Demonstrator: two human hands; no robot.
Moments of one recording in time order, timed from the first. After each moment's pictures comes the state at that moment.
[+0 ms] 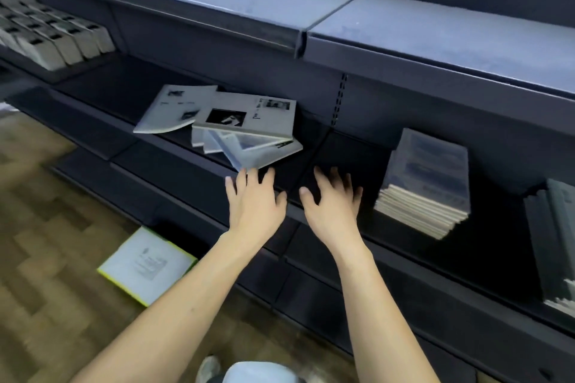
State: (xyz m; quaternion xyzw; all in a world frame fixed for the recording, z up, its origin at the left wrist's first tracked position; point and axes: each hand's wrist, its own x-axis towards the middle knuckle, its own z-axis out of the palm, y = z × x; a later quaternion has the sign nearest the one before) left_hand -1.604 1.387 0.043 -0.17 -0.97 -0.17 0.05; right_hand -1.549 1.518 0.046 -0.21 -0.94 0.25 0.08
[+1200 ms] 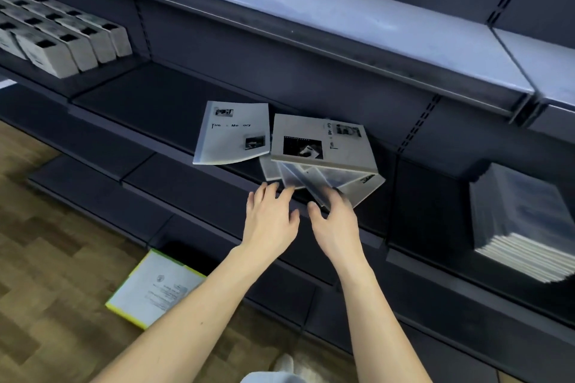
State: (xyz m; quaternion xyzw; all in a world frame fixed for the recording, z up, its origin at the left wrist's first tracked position) left_hand -1.776 1.224 0.016 -0.27 -0.93 -0.26 0.00; right_hand -1.710 1.341 0.027 -0.26 -0.87 0.40 0.15
